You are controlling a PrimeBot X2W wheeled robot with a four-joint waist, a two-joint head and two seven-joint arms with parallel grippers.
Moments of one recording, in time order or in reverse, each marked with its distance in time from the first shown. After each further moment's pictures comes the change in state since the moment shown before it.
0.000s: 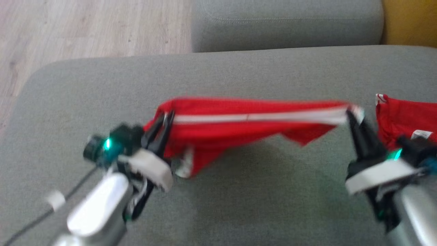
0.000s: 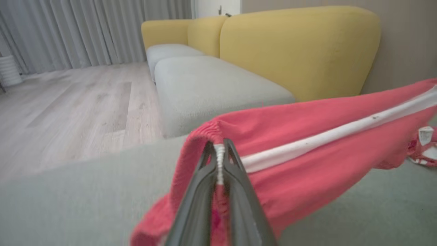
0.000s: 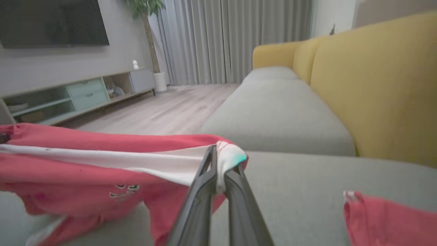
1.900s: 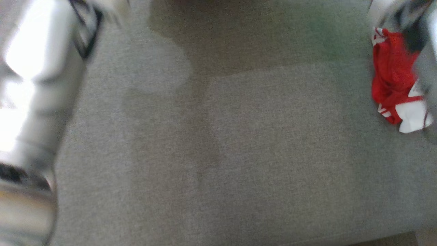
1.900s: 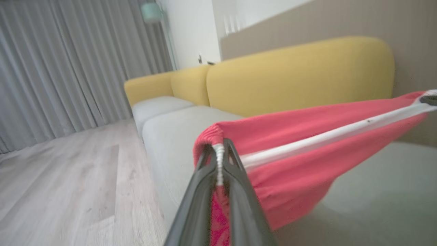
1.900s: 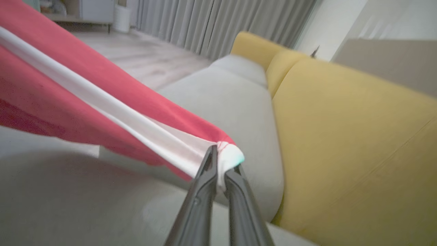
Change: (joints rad) left arm -0.804 -0.085 0.042 0.563 0.091 -0.198 -0.181; right arm -1.013 -0.102 0.333 0.683 -0.121 0.000 -0.020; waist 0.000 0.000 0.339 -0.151
